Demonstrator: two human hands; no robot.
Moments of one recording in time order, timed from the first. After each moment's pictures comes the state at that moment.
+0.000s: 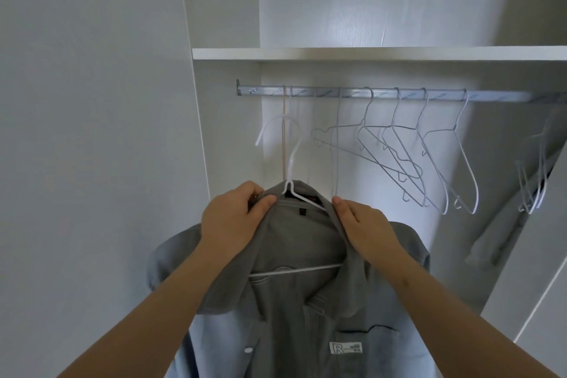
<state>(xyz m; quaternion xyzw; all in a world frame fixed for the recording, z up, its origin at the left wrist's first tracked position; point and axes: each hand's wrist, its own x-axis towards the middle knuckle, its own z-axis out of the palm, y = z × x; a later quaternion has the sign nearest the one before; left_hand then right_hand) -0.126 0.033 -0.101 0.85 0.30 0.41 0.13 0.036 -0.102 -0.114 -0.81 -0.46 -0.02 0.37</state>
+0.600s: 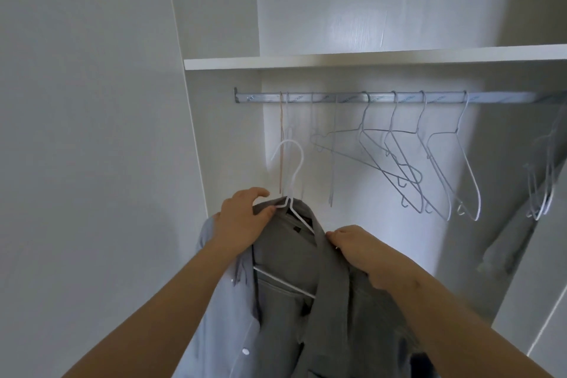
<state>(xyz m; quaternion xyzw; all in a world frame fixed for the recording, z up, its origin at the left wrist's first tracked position) -0.086 0.042 -0.115 0.85 0.35 0.32 0.23 0.040 -0.117 -0.105 -0.79 -0.35 0.31 0.39</state>
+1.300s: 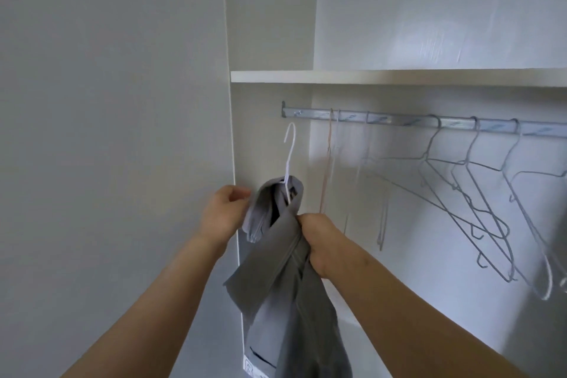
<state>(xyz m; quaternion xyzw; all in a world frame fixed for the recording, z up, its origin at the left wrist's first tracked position) -0.103 0.104 -0.082 0.65 0.45 0.46 0.41 0.016 0.024 -0.082 -0.61 -0.22 0.50 0.57</state>
